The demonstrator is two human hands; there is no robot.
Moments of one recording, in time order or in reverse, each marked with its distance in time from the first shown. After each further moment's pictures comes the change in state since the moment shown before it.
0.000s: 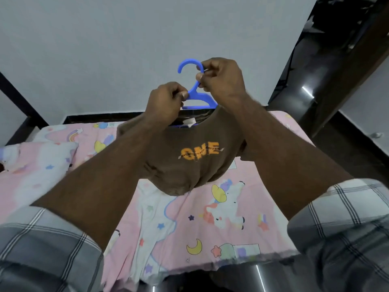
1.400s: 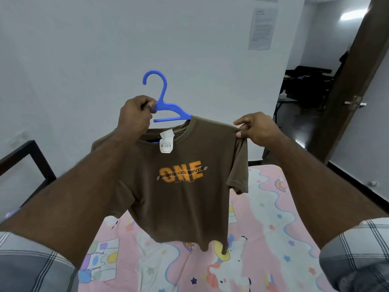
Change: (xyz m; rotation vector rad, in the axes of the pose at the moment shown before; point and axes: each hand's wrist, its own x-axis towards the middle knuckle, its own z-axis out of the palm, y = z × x) left_hand 0.033 0.082 -0.140 -0.074 0.301 0.033; right_hand -0.003 -0.033 -0.160 -0.375 -0.098 0.057
